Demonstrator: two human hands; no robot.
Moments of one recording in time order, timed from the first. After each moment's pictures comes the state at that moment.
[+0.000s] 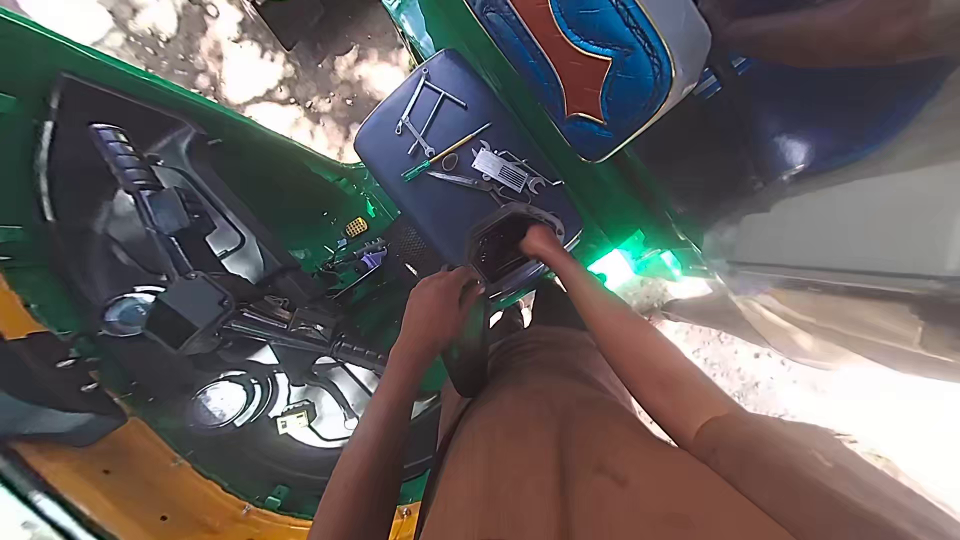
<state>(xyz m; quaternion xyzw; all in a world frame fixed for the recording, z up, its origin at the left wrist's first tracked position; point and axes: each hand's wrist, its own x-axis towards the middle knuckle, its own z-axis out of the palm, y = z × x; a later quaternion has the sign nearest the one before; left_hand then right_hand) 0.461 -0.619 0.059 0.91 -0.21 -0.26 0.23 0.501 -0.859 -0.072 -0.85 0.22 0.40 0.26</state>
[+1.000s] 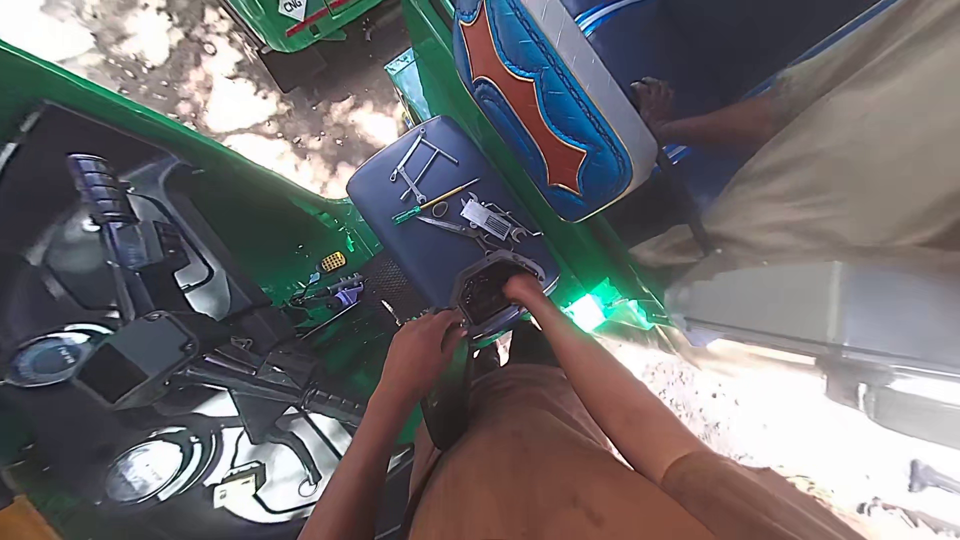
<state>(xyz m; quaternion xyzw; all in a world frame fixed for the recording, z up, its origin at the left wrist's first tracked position) 0.471 -0.609 0.061 0.91 -0.20 -0.27 0.25 0.514 -0.849 -0.058 -0.82 0.23 0.48 0.19</state>
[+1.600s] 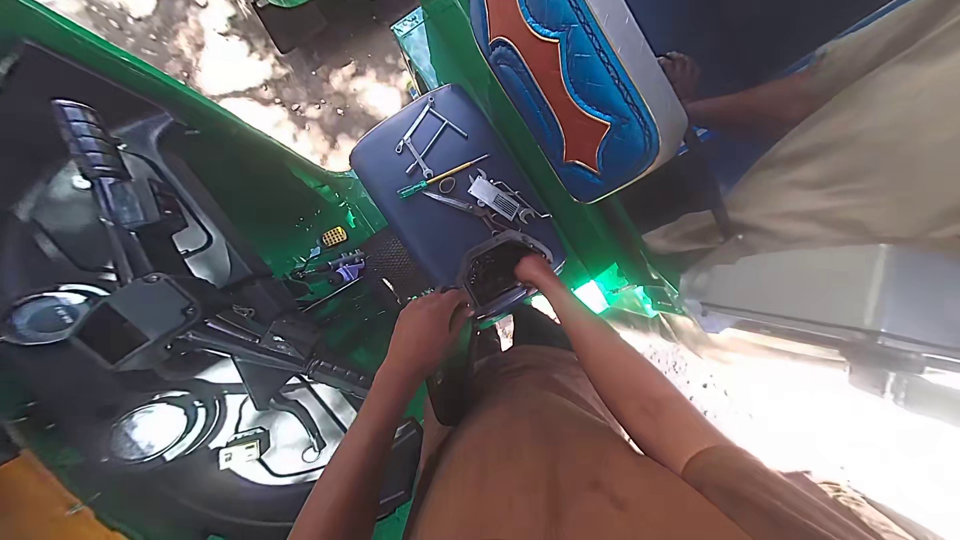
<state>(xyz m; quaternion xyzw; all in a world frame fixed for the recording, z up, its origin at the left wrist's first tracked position) 0.463 -0.602 0.057 0.91 -0.21 -0.27 0.24 0.504 -0.854 -0.066 -0.83 0.24 0.46 0.22</state>
